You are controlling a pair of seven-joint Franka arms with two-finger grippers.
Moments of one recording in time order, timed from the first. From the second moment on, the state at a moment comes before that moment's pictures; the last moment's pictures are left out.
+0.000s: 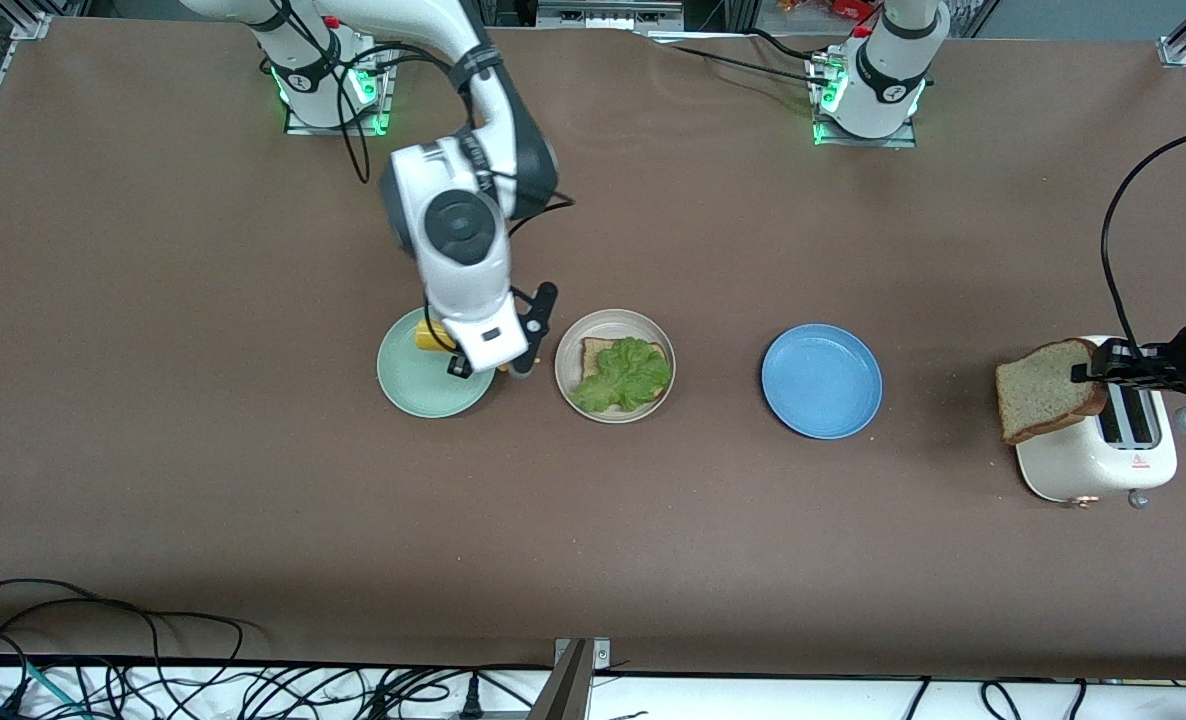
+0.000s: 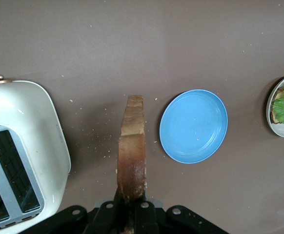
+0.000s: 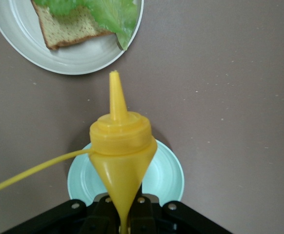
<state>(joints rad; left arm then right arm) 0.26 0.48 -0.06 -1.26 -0.19 1.52 0.40 1.19 0.69 -0.71 -1.47 0.19 1.95 -0.82</state>
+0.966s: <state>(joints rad) 0.26 0.49 -0.07 -1.26 -0.19 1.52 0.40 1.33 0.81 -0.73 -1.33 -0.19 1.81 -0.59</state>
